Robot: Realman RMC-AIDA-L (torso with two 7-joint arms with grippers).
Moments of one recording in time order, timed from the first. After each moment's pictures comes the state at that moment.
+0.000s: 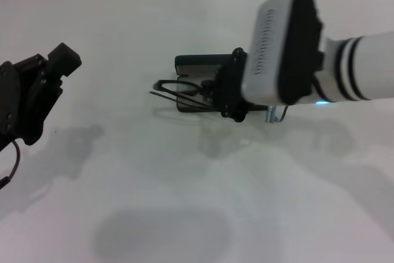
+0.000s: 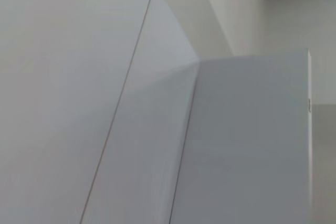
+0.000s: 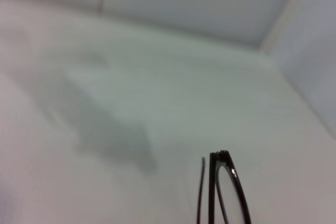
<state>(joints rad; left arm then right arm) -0.23 -1.98 1.14 0.27 0.93 2.03 -0.96 0.57 2.03 -1.92 -1.39 -2.21 -0.84 2.06</state>
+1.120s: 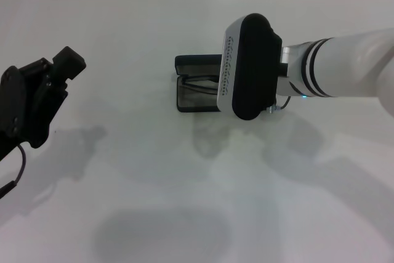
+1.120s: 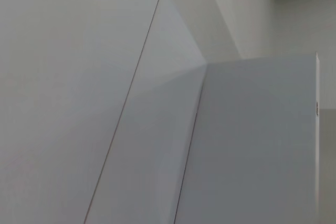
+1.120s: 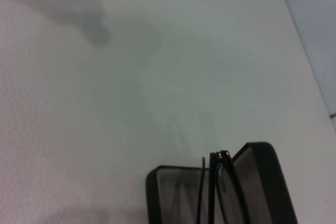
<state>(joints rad) -0.22 -2.00 1.14 0.26 0.93 2.02 -0.95 0.72 2.03 -2.12 -1.25 -2.69 -0.72 2.42</state>
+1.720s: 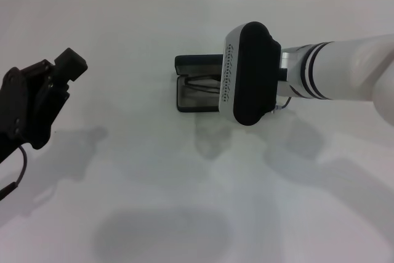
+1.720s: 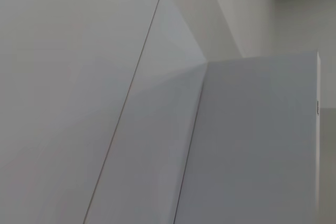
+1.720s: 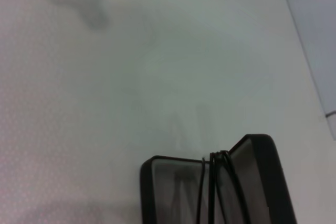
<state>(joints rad) -0.22 -2.00 1.14 0.25 0.93 2.02 -0.95 0.72 2.03 -2.14 -1.22 -2.73 -0.66 2.42</state>
